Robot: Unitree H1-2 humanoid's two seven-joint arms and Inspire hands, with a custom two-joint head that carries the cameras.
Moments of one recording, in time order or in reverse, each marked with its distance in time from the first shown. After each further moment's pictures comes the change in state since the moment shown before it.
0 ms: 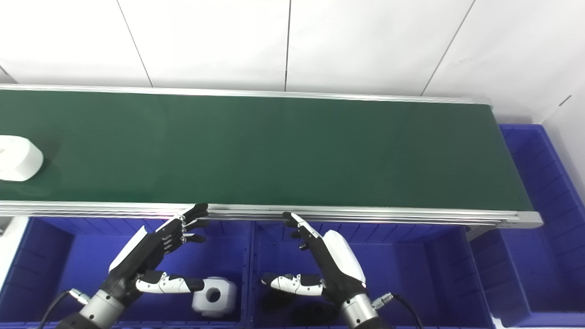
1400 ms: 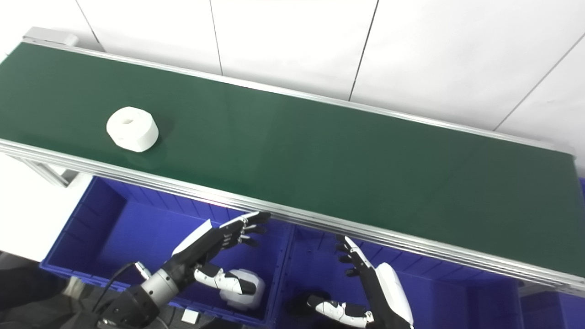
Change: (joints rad) left arm -0.004 -0.058 -0.056 0.078 0.098 -0.044 0.030; right arm 0.018 -0.061 -0.034 0.022 0.054 -0.076 -0.004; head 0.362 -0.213
